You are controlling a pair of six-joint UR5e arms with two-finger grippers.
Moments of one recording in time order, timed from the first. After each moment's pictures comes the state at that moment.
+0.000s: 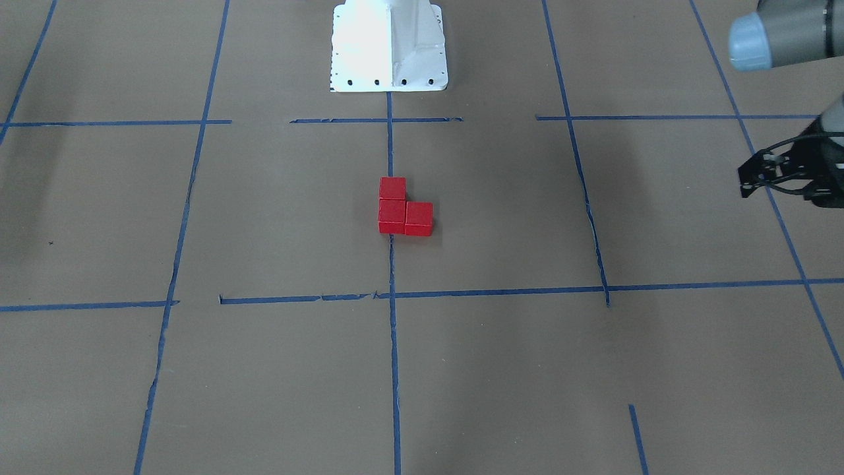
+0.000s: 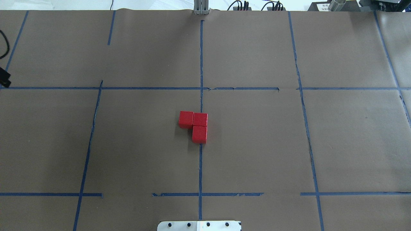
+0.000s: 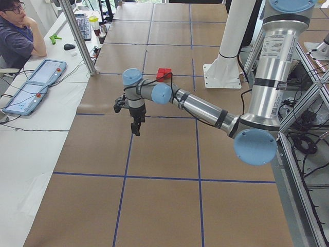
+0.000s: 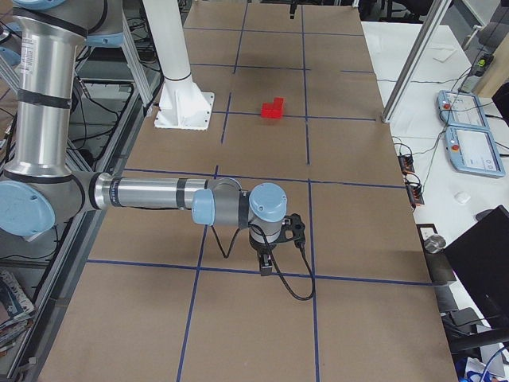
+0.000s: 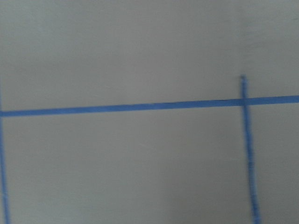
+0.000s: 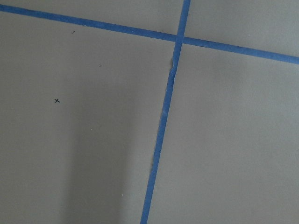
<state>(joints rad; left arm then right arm) -1.30 -1.67 -1.81 -1.43 -2.21 -0.15 1.55 -1.75 1.76 -1.60 2.36 -0.17</state>
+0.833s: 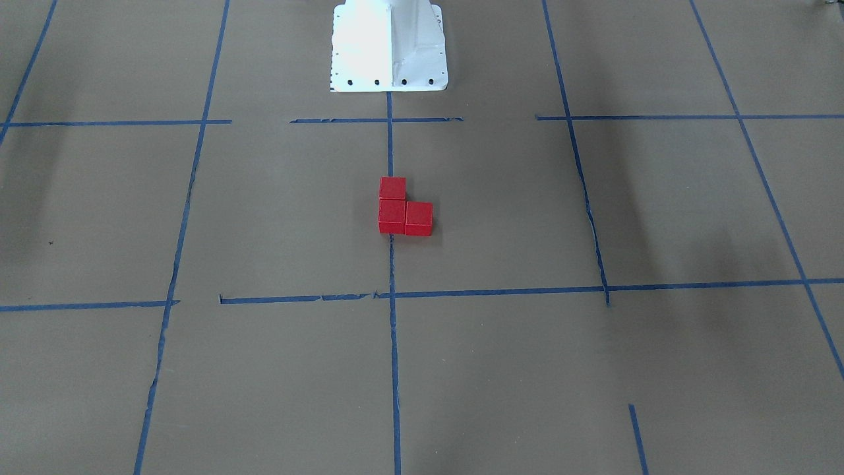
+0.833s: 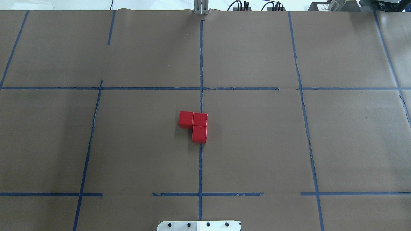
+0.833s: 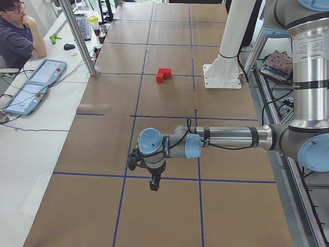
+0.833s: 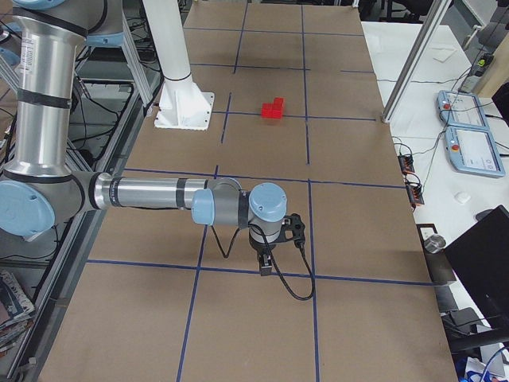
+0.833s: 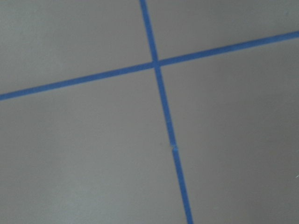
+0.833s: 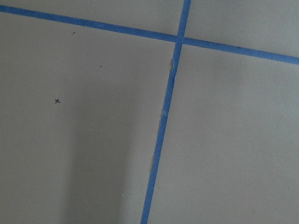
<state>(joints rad) -1.55 -1.41 -1.69 -1.56 -2.33 0.17 1.55 -1.75 1.77 -1.60 2.36 -0.17</state>
